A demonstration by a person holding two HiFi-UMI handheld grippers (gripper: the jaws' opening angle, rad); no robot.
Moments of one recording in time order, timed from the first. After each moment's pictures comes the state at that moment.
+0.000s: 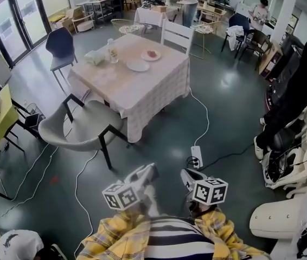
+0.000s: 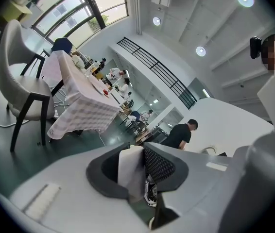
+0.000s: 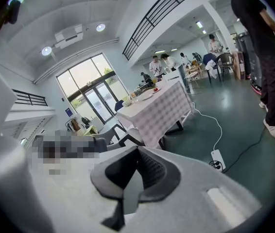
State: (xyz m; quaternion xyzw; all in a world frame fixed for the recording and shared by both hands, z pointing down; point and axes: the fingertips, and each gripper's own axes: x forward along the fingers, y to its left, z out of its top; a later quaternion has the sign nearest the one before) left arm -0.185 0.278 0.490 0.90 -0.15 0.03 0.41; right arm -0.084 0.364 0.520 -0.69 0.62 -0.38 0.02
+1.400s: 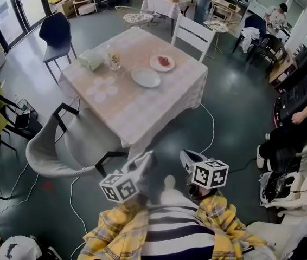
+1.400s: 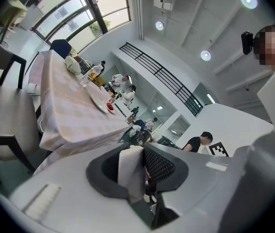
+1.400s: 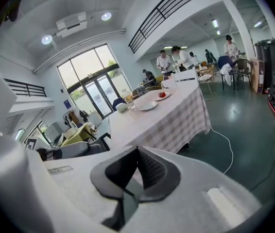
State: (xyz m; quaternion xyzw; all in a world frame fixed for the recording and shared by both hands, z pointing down) left arm -0.074 0.038 0.482 0.90 -0.17 0.00 0.40; right arm 0.043 0.094 0.503 -0.68 0.64 -0.37 -0.03
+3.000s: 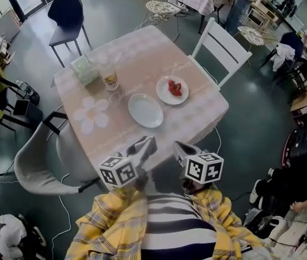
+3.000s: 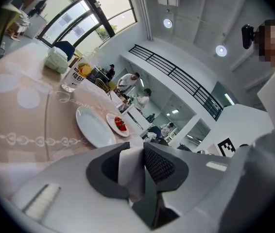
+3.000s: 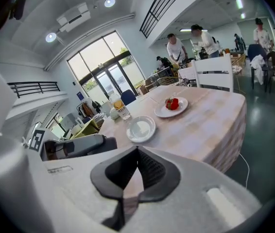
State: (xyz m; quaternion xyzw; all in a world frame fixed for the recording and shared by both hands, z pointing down) left arm 0.102 -0.198 0.486 0.88 -0.25 0.01 0.40; right arm 0.186 -0.155 0.509 -0.58 0.71 -0.39 -0.07
